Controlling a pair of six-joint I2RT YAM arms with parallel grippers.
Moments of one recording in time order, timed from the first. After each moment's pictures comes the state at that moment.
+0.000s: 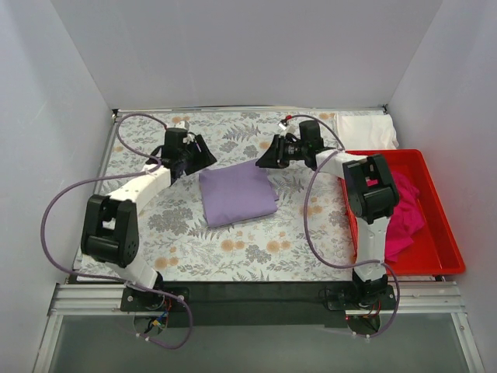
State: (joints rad) left arm -0.25 1.69 1.08 -0.11 0.12 -0.58; right arm 0.35 2.16 1.39 0.20 -0.90 0.65
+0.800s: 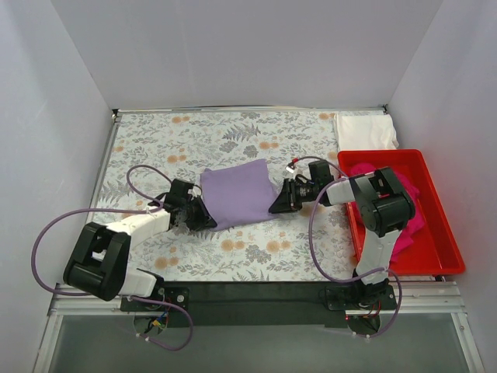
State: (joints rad) left arm -0.36 1.38 0.56 -0.19 0.24 -0.81; right arm 0.35 1.92 0.81 0.27 -0.99 0.49
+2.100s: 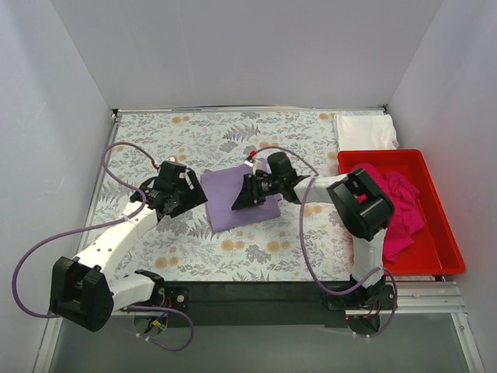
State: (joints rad) left arm -0.34 1.15 0.81 -0.59 -0.07 -0.75; right arm 0.68 2.02 1.06 0.37 -0.89 0.63
